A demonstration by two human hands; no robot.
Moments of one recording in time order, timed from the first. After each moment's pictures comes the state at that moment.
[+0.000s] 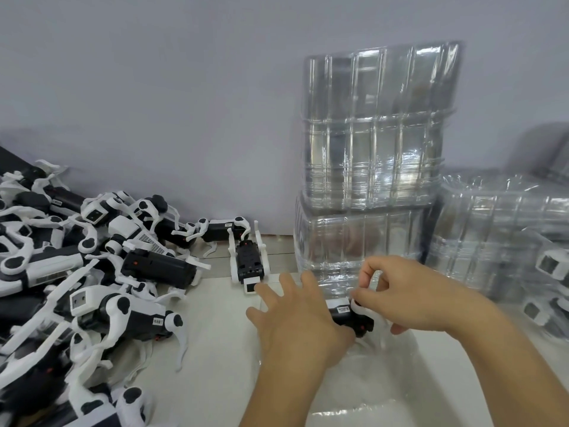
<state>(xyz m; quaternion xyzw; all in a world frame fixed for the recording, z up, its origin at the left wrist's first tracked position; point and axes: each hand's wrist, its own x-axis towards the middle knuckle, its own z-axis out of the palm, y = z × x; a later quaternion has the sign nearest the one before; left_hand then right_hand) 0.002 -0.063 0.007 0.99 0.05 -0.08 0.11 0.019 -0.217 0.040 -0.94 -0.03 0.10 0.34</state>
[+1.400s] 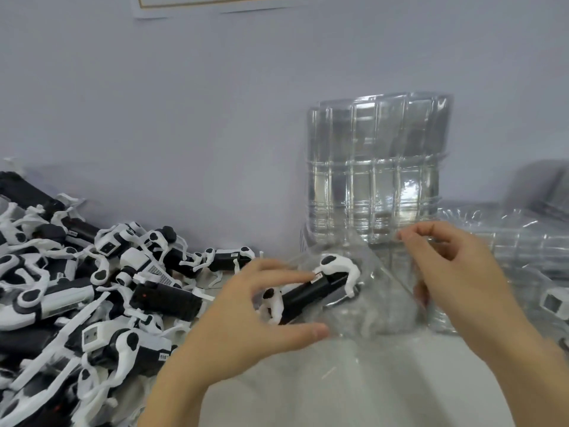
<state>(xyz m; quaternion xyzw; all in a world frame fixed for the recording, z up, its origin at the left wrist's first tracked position) -0.011 0.022 0.065 0.87 -0.20 0.09 0.45 0.011 -0.228 0.077 -0.74 -0.06 -0.25 0.62</state>
